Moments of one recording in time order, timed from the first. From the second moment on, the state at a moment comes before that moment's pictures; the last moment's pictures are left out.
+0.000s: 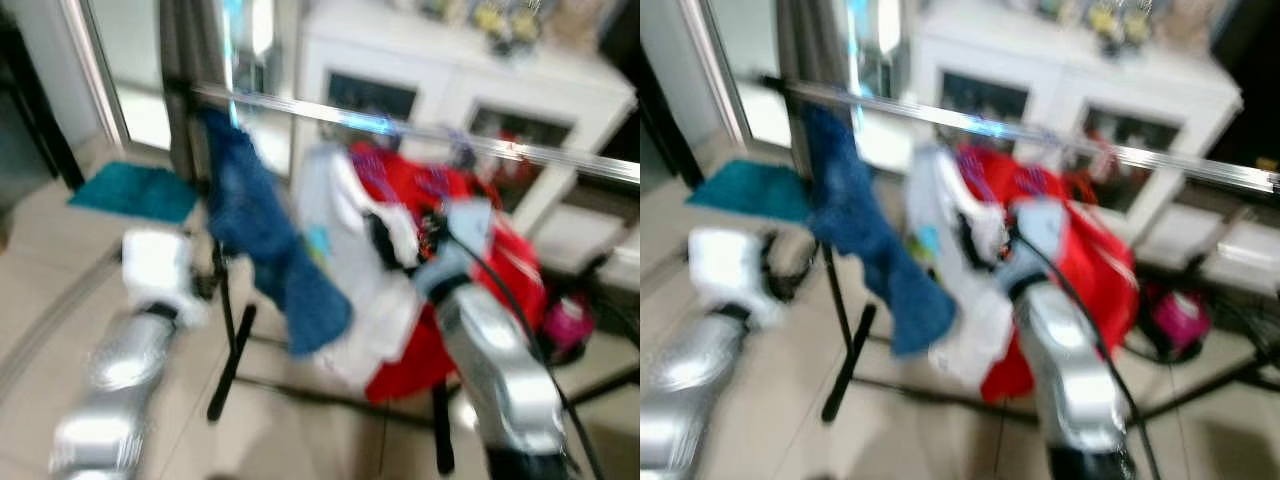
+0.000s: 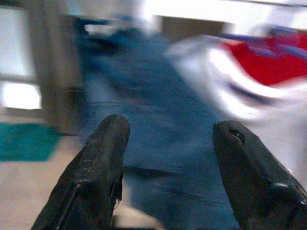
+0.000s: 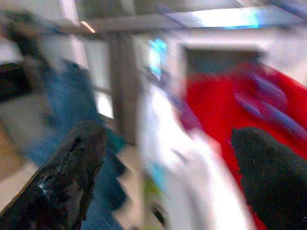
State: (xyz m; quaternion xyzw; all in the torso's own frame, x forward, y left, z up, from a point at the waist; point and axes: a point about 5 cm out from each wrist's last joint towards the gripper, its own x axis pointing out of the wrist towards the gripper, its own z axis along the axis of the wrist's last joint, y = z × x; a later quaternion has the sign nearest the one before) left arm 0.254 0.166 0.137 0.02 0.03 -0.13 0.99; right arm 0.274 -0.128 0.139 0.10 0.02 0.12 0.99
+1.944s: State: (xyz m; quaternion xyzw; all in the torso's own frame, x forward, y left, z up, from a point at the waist) left arm 0.218 0.157 0.140 0.02 0.06 -0.28 0.96; right arm 0.249 -0.131 0.166 0.07 0.02 0.36 0.93
